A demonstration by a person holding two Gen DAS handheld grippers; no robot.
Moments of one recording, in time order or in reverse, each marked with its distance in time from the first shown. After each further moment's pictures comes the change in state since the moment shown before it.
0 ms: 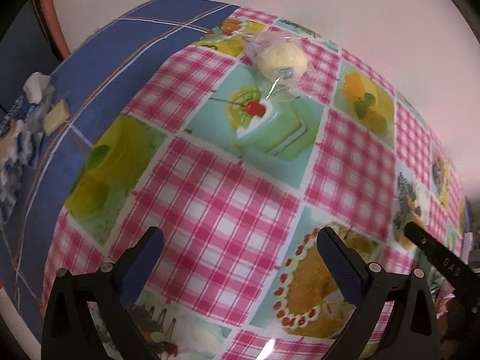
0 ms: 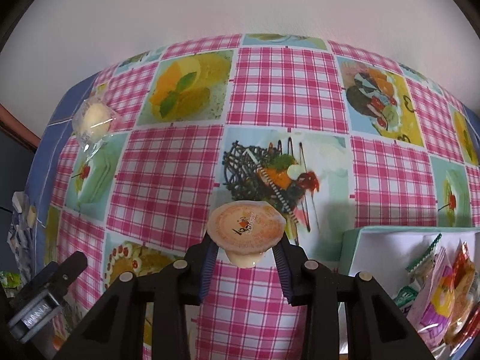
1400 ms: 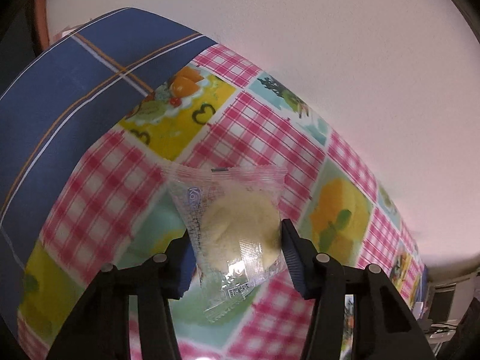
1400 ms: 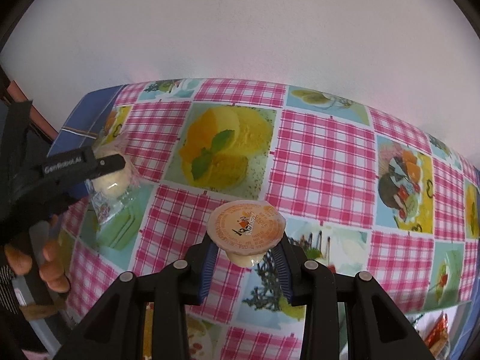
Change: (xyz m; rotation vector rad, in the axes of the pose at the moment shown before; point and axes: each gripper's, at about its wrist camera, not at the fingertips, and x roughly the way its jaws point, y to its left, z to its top) left arm 0.040 -0.022 0.130 -0.155 -0.066 -0.202; right arm -0.013 0.035 0.062 -0.134 -0.072 0.030
